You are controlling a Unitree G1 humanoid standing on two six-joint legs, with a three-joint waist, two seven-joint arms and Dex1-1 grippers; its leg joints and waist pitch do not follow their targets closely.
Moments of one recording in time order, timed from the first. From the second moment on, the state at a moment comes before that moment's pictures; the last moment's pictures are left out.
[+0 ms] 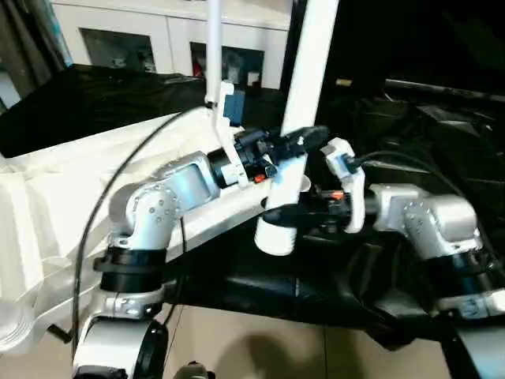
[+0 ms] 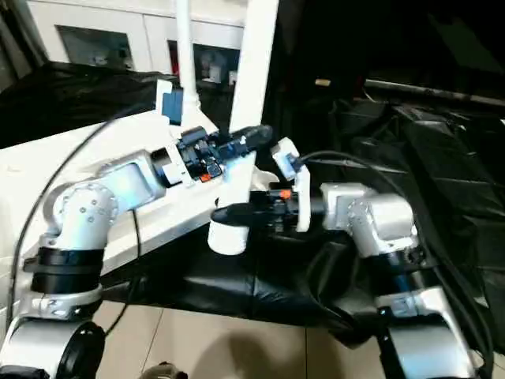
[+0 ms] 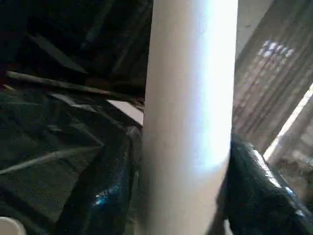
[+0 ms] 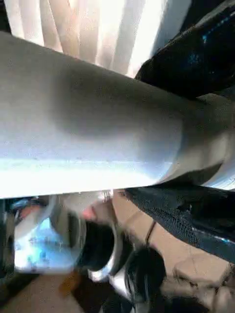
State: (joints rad) left arm -0.70 0.10 0.07 0.00 -0.72 0.85 -0.57; right arm -0.65 -0.36 0.10 0.24 0.53 0.81 1.22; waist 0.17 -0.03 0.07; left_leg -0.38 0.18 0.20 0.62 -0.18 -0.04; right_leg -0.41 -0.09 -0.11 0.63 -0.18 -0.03
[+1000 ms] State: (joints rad) left arm -0.71 0.05 0.06 0.07 -0.32 0.55 -0.14; right arm -0.74 0.07 0.09 0.45 0.24 0.46 0.43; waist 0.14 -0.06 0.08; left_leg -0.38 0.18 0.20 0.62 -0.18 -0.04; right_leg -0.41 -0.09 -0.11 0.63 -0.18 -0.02
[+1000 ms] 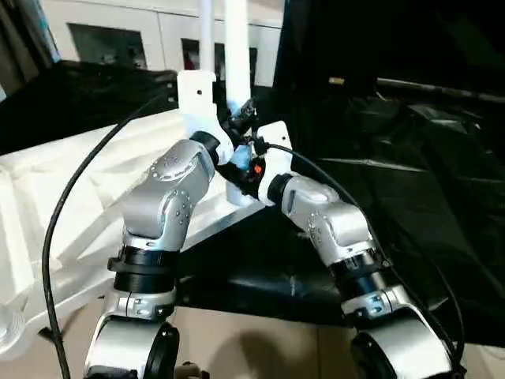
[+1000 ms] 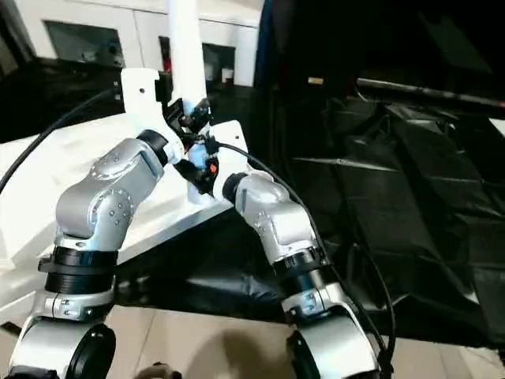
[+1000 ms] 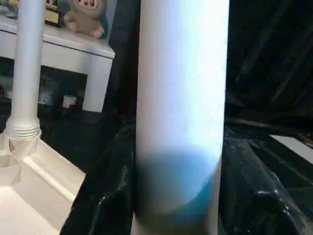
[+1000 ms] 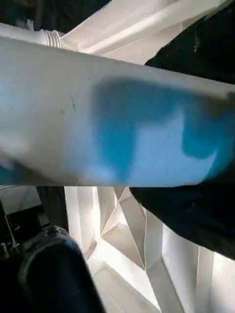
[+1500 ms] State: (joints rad) left arm -0.66 0.13 0.17 -0.02 -0.73 0.67 -0.61; right arm -0.65 -0.16 0.05 0.25 0.58 0.69 1.03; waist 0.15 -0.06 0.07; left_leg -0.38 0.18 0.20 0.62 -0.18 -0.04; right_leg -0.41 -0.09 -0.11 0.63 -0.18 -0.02
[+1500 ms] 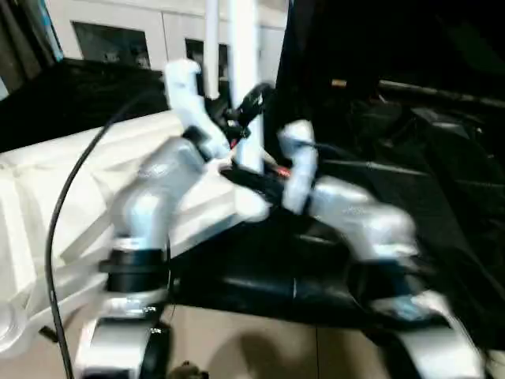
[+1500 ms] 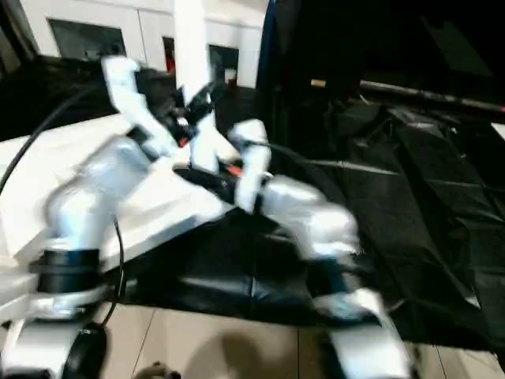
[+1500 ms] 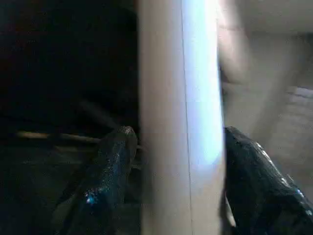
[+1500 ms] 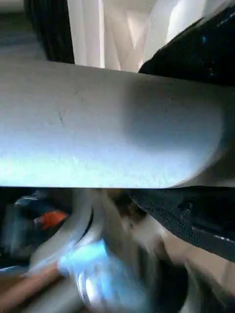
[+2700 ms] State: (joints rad) left arm -0.70 0.17 0.08 -0.01 -0.59 0.71 -0.42; right arm -0.71 -0.12 0.12 0.33 0.38 0.57 0.71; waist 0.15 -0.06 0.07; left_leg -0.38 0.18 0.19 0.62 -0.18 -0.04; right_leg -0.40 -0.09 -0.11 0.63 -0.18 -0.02
